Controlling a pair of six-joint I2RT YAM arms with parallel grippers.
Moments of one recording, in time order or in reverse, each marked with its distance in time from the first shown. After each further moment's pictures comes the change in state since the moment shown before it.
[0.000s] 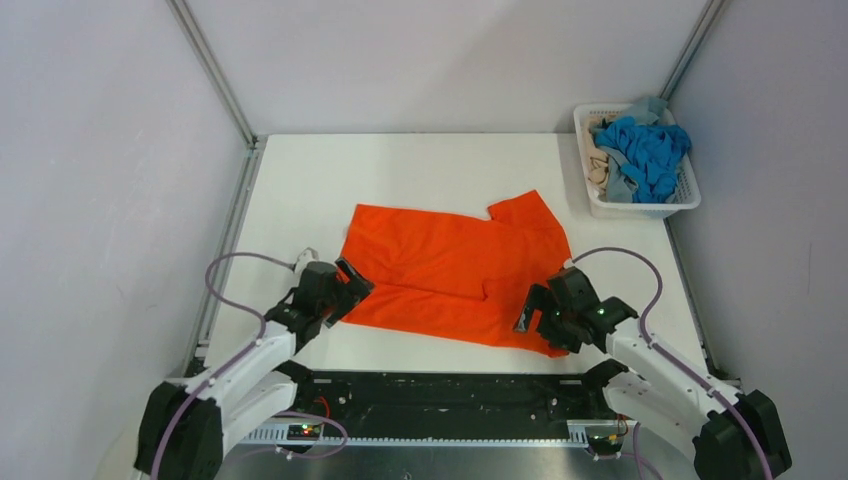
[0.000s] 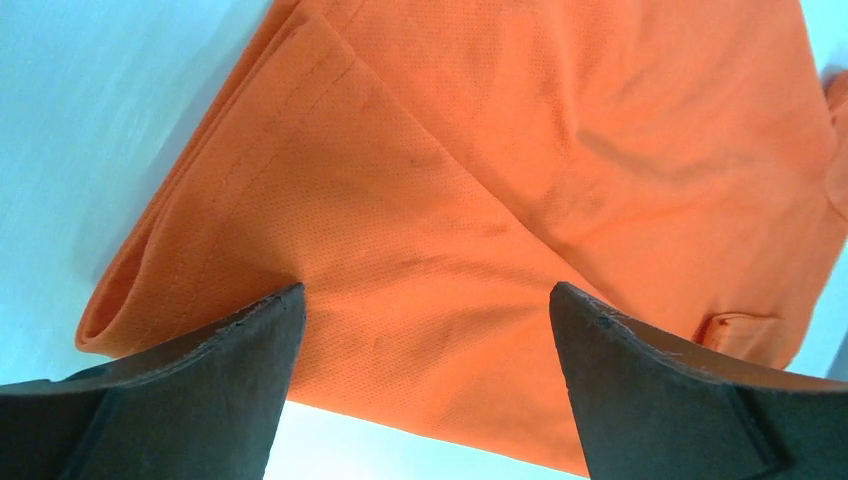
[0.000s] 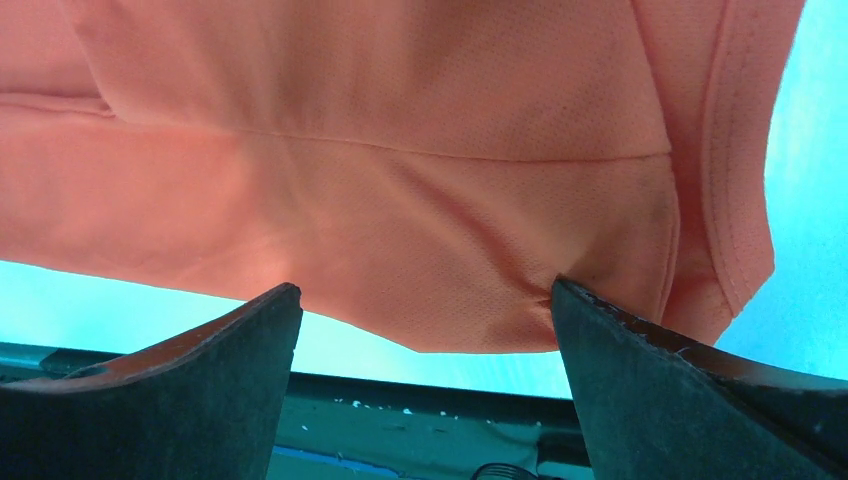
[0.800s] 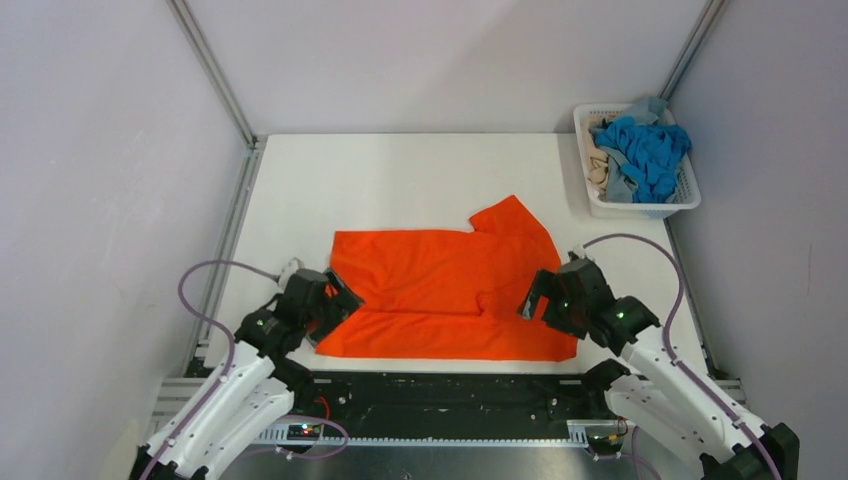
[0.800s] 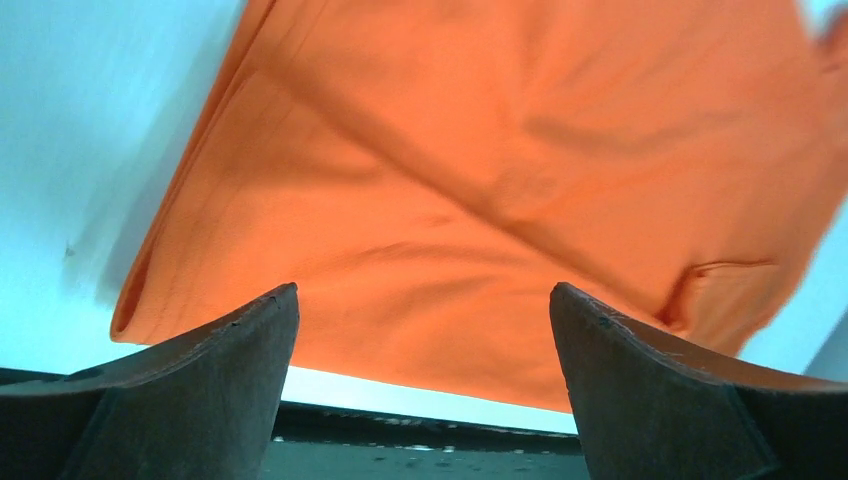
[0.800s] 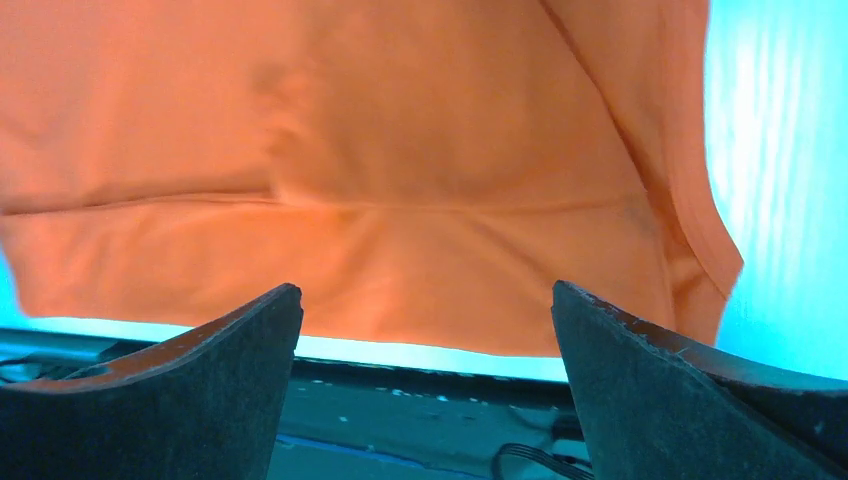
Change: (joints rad) left arm -0.086 -0.362 0.083 -0.572 -0.017 -0.131; right arm 0.037 -0.158 0.082 -0.148 0.095 0.017
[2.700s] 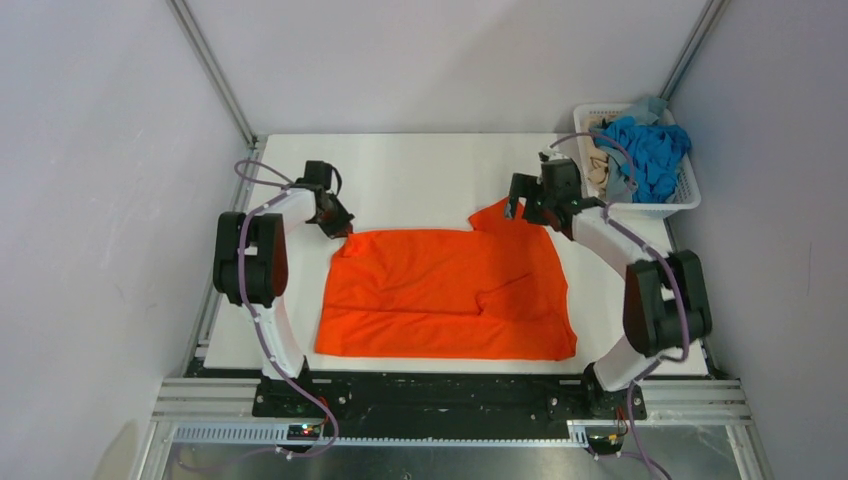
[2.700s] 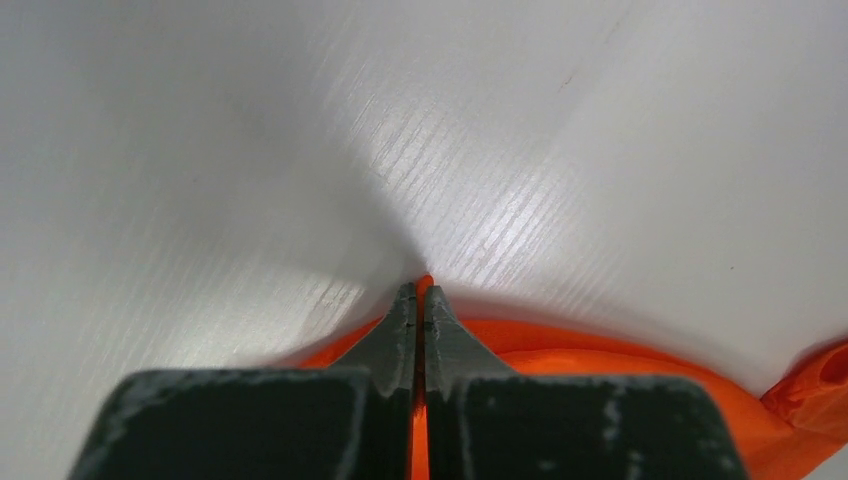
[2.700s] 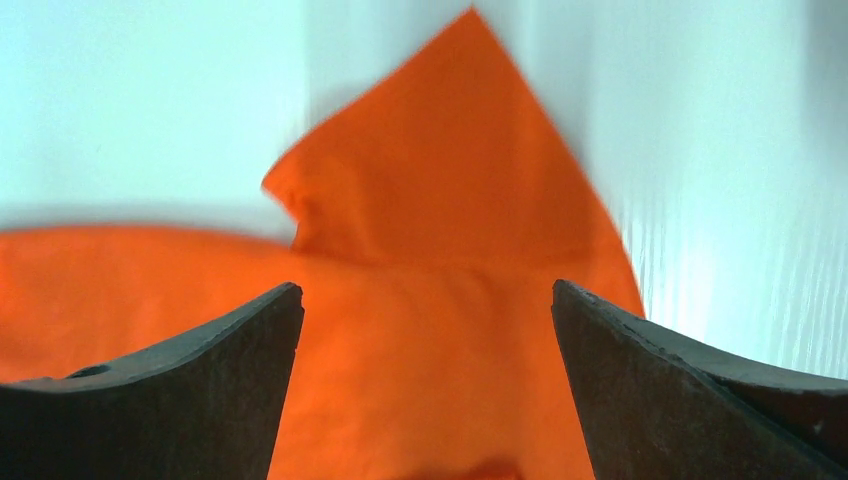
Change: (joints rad) left arm 0.394 1.343 0.867 0.303 0.195 0.389; right arm -0.270 0.837 0.533 0.571 -0.085 -0.459
